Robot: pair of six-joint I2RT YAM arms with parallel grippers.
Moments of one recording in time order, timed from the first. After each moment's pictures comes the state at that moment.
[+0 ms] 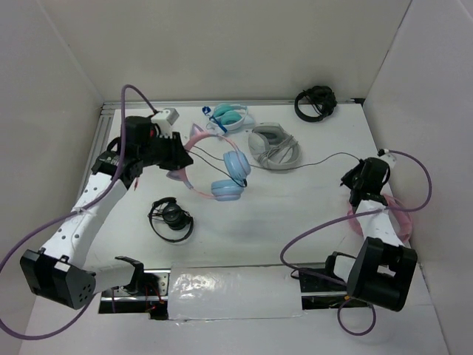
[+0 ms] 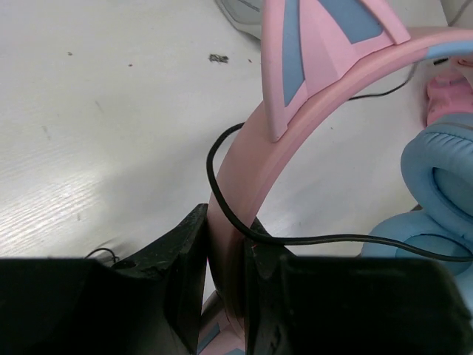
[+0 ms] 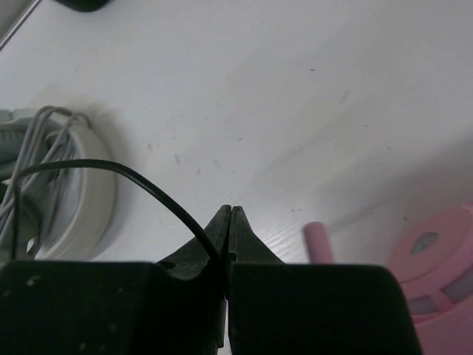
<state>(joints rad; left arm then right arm) -0.32 1.20 1.22 -0.63 0.36 -0.25 -0.31 1.12 0.55 0.08 -0.02 0.45</state>
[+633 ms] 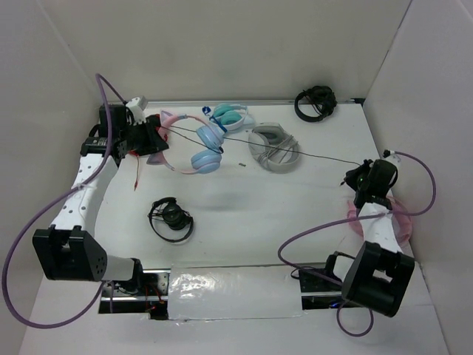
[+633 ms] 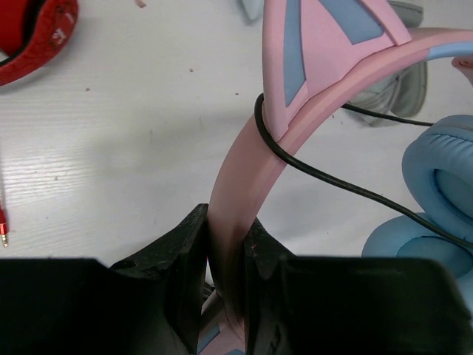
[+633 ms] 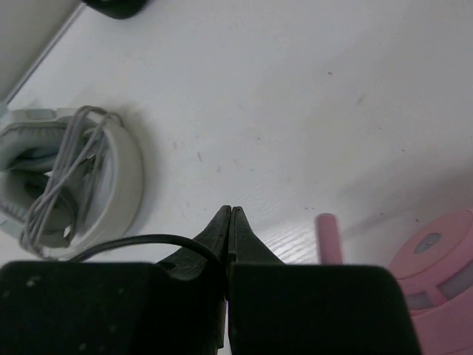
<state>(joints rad) 0.00 1.35 1.29 -0.61 0.40 -0.27 -0.43 1.11 0.55 0.06 -0.17 0.48</state>
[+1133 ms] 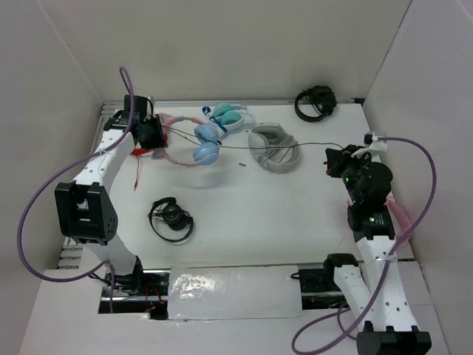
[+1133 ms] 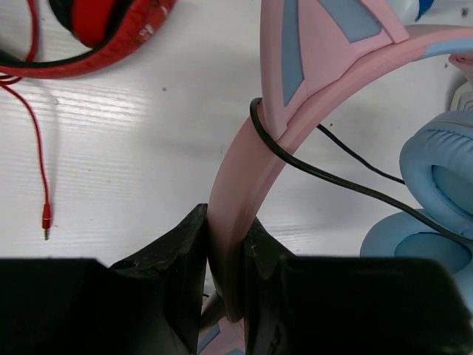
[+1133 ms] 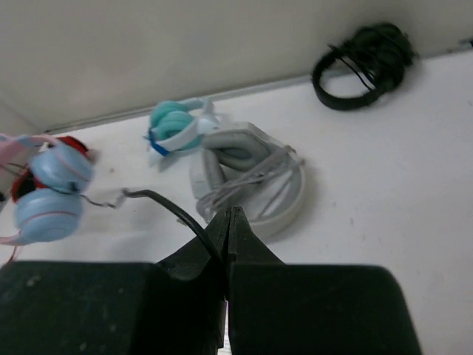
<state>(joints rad) -0.04 1.66 1.48 -0.68 0.10 -0.34 -0.04 0.66 0.69 -0.09 -0.14 0.34</state>
